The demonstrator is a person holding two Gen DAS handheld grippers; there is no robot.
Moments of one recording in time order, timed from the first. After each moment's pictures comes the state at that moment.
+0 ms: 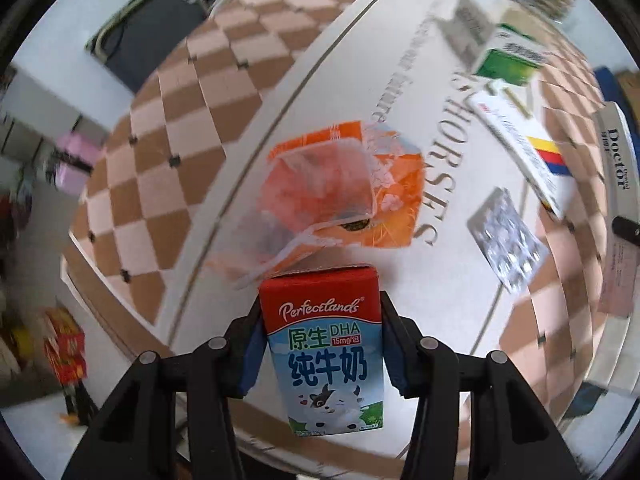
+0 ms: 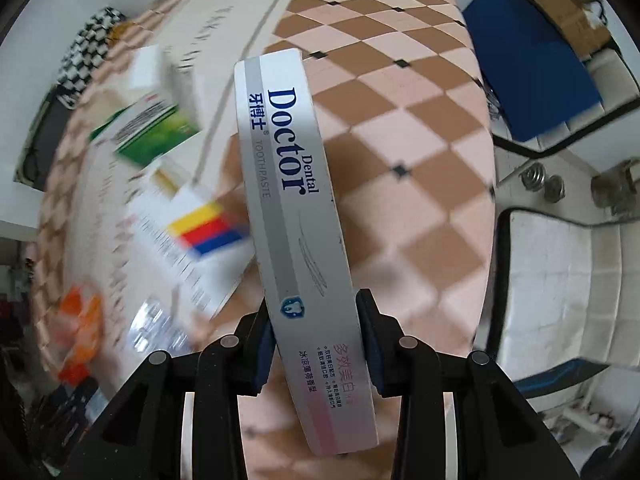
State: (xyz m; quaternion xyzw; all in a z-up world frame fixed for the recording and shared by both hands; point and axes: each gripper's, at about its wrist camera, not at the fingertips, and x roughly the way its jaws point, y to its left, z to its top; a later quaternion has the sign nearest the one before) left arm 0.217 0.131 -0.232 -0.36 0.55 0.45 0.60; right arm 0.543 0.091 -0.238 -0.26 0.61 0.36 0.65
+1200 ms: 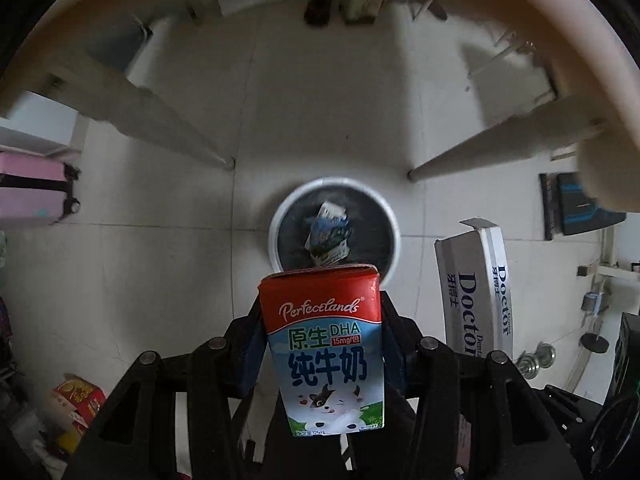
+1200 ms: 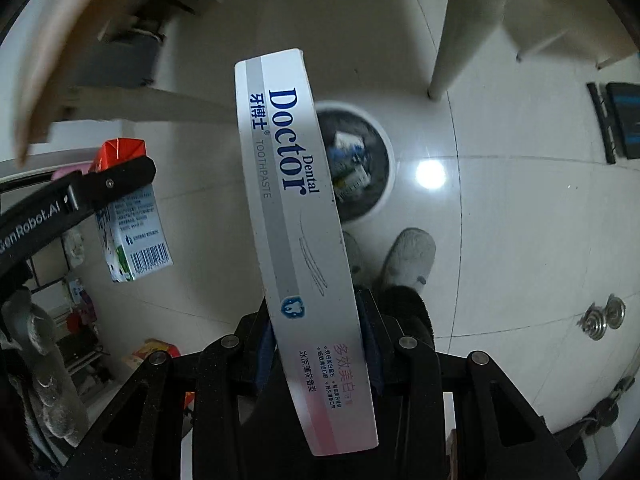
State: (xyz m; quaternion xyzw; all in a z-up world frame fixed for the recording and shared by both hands) left arm 0.041 -0.044 -0.431 -0.30 0.68 0.24 0.63; right arm 0.048 -0.256 -0.452 -0.16 0.79 0.28 0.53
